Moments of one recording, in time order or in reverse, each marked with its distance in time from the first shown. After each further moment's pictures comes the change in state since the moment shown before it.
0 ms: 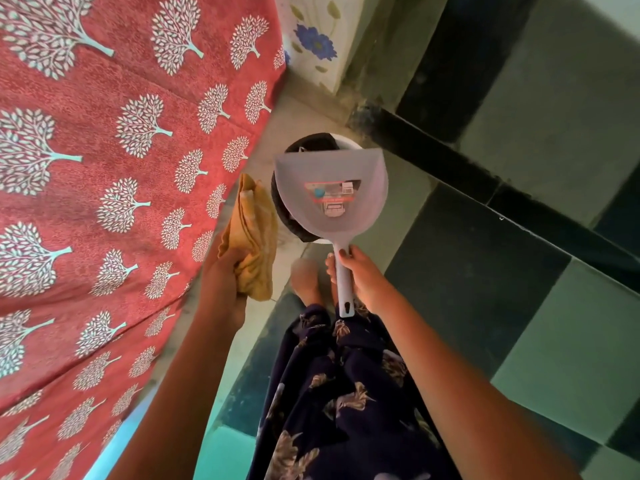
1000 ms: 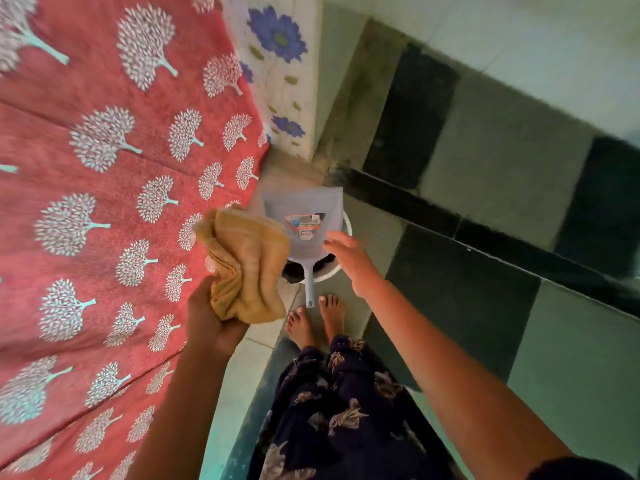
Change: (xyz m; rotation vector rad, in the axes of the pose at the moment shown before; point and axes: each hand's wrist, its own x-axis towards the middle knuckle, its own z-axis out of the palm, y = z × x) left_hand -0.059 0.029 0.001 -0.347 -0.393 -0.039; right_hand -0.082 -0.102 0.014 -0.343 0.162 -0.254
